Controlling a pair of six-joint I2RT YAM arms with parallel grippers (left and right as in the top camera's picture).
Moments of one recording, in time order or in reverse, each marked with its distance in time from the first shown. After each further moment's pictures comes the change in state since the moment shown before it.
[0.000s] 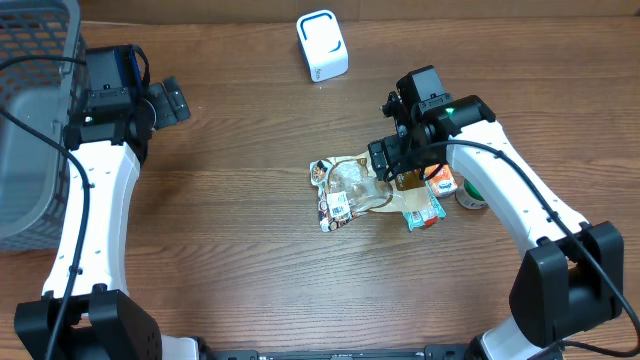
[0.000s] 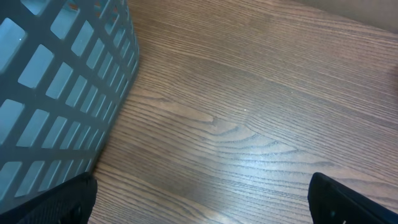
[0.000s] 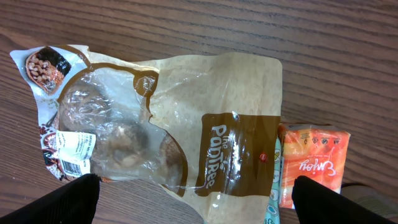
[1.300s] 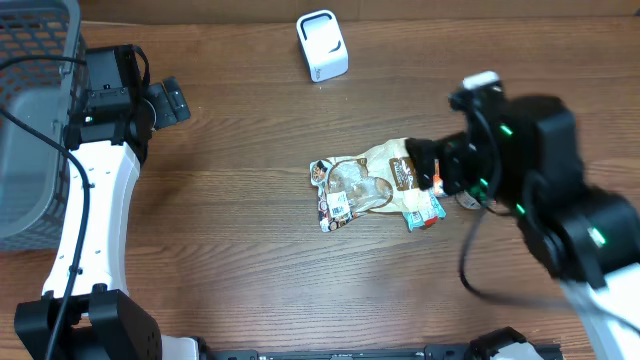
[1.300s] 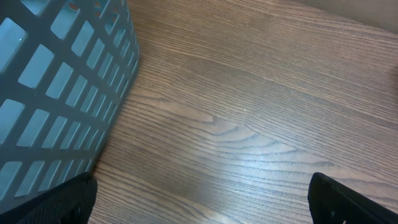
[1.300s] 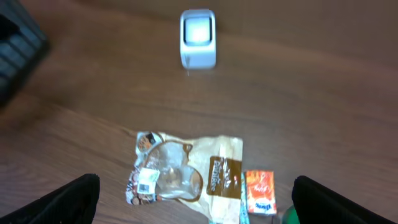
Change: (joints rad) left arm 0.000 0.000 0.000 0.000 0.000 0.000; right arm 0.000 -0.647 0.000 0.000 0.000 0.001
